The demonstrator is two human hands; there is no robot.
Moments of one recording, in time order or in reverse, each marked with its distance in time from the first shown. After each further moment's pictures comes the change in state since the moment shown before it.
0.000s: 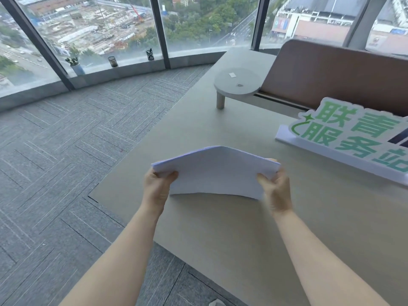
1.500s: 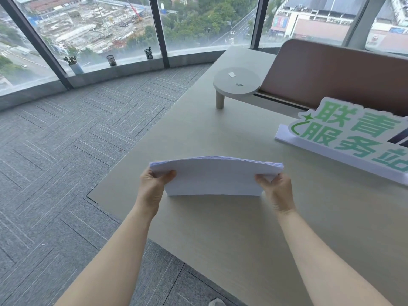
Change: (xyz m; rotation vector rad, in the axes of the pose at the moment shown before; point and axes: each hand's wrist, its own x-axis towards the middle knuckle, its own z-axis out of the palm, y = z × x) left_hand 0.000 0.005 -0.012 -0.029 -0.095 0.013; right_hand 0.002 -0.004 -0.005 -0.018 -0.025 0.032
